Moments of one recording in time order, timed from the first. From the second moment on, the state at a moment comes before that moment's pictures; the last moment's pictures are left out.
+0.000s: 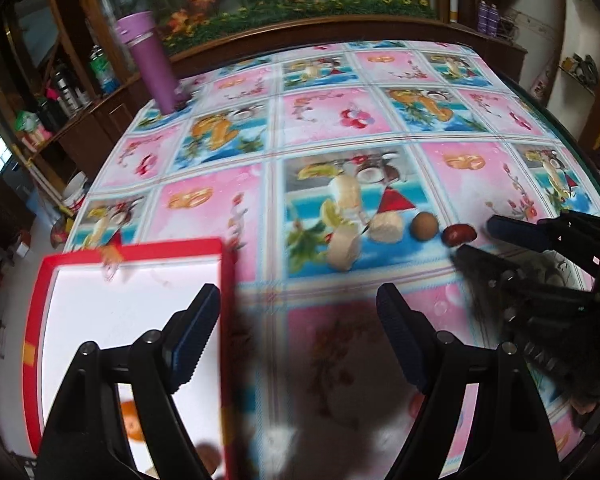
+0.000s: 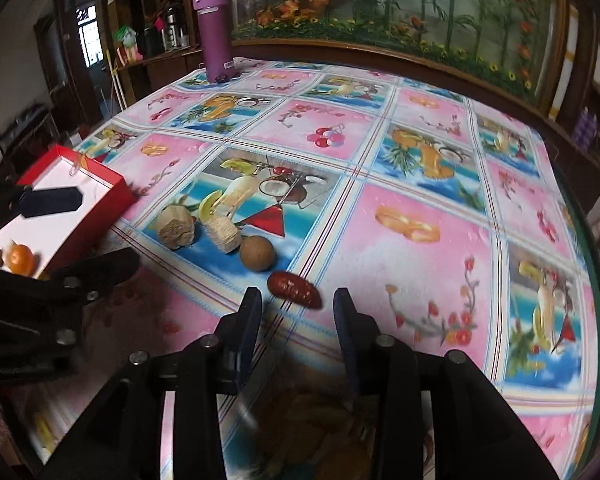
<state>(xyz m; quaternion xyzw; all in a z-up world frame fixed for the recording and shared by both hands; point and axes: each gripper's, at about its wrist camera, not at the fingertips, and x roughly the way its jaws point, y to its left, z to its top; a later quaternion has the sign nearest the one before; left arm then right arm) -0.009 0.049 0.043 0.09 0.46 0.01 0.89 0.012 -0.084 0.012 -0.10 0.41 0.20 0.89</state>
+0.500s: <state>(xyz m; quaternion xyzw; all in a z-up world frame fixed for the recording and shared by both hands) 0.035 0.040 0.015 0.08 0.48 -0.03 0.87 0.025 -0.080 0.005 -0.09 0.41 0.22 0.88</state>
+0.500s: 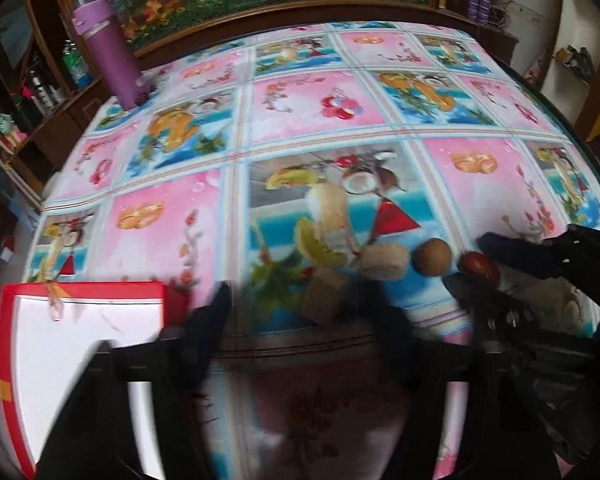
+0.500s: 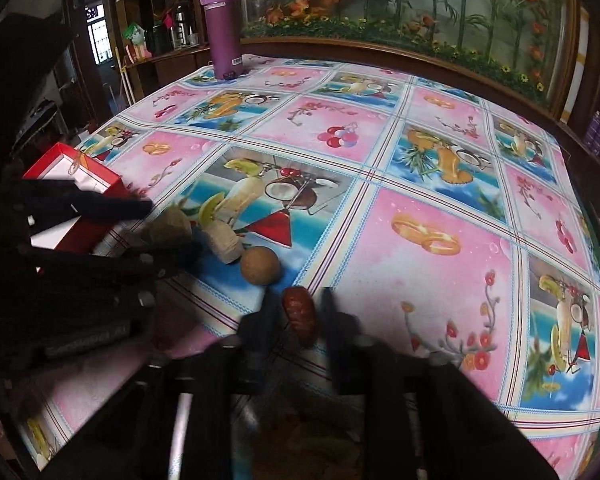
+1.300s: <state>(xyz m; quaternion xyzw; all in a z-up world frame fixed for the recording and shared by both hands) -0.087 0.132 0.102 -0.03 0.37 -0.02 0.93 -0.027 -0.021 0.072 0.00 0.37 0.31 0.88</state>
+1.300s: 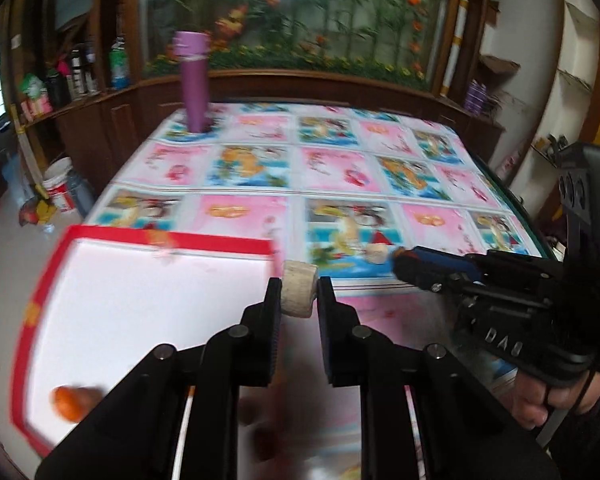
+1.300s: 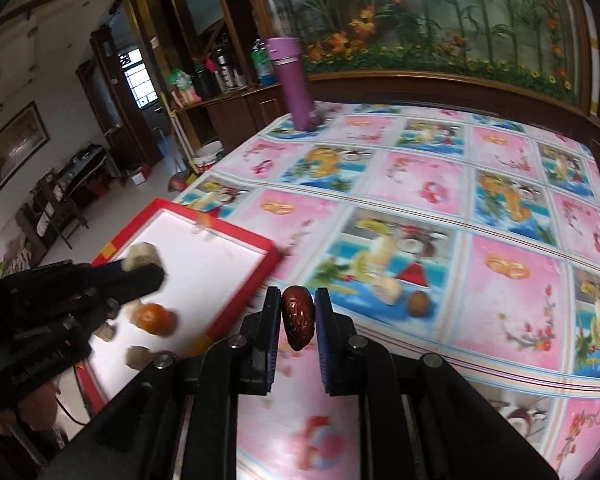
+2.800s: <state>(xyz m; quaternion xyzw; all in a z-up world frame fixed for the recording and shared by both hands) -0.042 0.287 0.034 -0.09 0.49 0.12 0.86 0.024 0.164 0.023 -0.07 0.48 0.32 0.82</state>
